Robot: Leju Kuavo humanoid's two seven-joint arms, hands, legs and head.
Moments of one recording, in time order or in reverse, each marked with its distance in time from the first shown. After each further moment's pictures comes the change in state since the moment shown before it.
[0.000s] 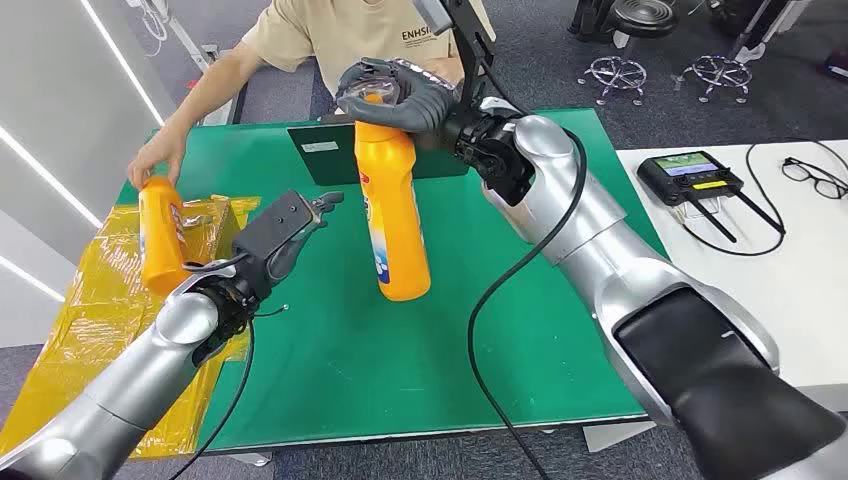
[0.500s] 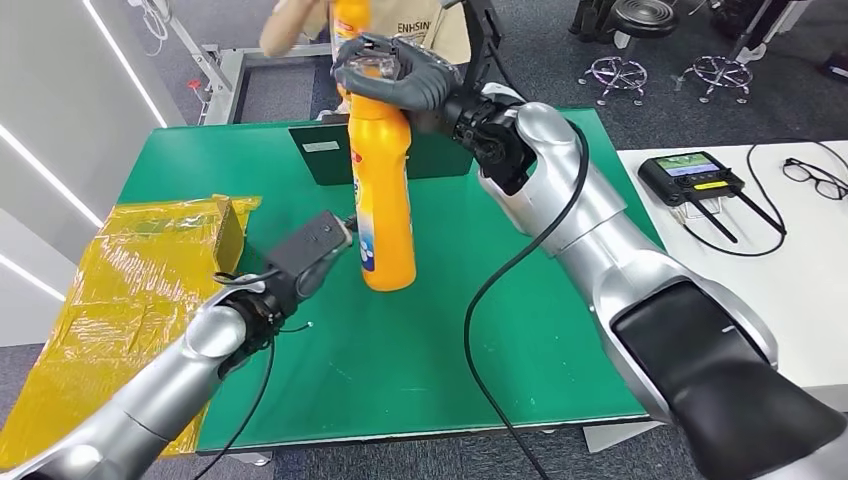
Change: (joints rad) left arm 0.026 -0.061 -0.064 0.018 -0.006 0.001 0.015; right arm -0.029 0.015 -0.036 0.009 -0.055 -0.051 -0.016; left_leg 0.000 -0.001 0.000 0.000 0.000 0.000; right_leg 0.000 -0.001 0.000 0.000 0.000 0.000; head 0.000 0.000
